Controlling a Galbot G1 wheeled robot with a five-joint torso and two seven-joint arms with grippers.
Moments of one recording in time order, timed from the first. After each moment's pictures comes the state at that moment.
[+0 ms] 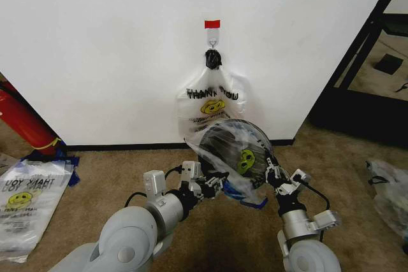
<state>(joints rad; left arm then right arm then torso) 1.04 -0.87 0.09 -2.40 -1.36 0.43 -0.60 -1.57 1.44 0.48 2.13 0.77 0.04 -0.04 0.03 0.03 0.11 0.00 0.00</state>
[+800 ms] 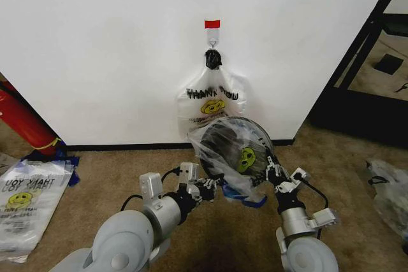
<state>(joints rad) 1.11 -0.84 0.05 -2.46 -1.38 0.42 -0.60 -1.53 1.48 0.49 2.11 0.84 0.02 -0.02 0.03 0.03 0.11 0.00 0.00</state>
